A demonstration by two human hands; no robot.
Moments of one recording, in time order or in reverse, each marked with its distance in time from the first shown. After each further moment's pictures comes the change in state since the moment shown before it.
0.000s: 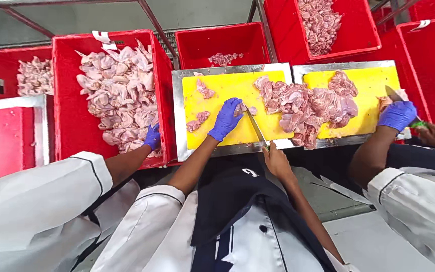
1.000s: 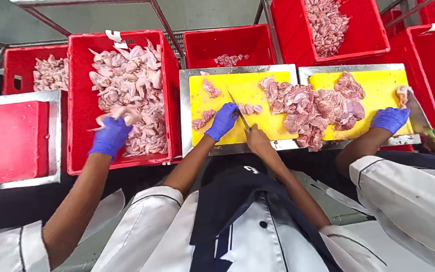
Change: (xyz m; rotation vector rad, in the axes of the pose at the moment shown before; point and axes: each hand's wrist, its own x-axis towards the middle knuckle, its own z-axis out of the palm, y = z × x) left_hand -0.016 -0.011 -0.025 0.015 -0.097 -0.036; right_hand 0.039 -0.090 -0.001 -0.053 -0.065 -0.143
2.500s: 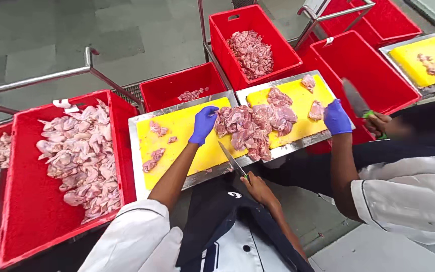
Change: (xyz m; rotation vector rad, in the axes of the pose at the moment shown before) left_hand 0.130 0.136 0.047 -0.199 0.045 -0.078; right_hand -0.068 0.215 0.005 0.332 -0.085 0.016
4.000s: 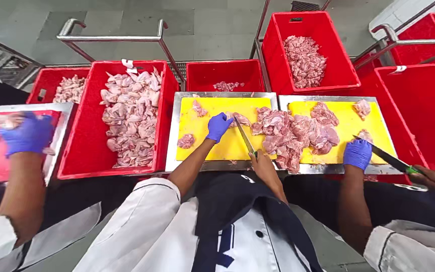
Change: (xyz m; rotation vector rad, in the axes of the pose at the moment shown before) left_hand -0.052 -0.078 -0.052 0.325 0.049 -0.530; right_hand 0.052 -0.103 -0.005 -0.227 0.190 -0.146
